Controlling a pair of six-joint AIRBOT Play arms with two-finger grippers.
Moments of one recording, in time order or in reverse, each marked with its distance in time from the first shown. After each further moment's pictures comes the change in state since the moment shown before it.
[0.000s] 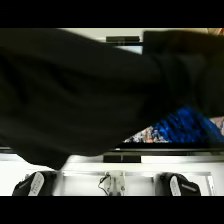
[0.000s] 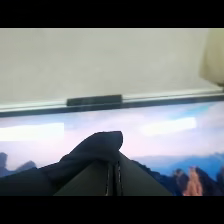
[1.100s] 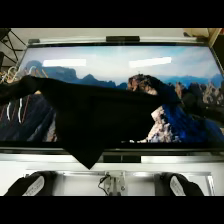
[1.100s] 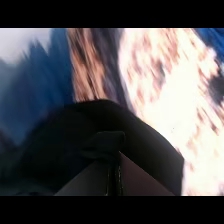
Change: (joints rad) left arm -0.470 -0.240 -1.020 -0.050 0.551 0.072; right arm 0.000 -0.351 -0.943 0.342 -0.436 0.079
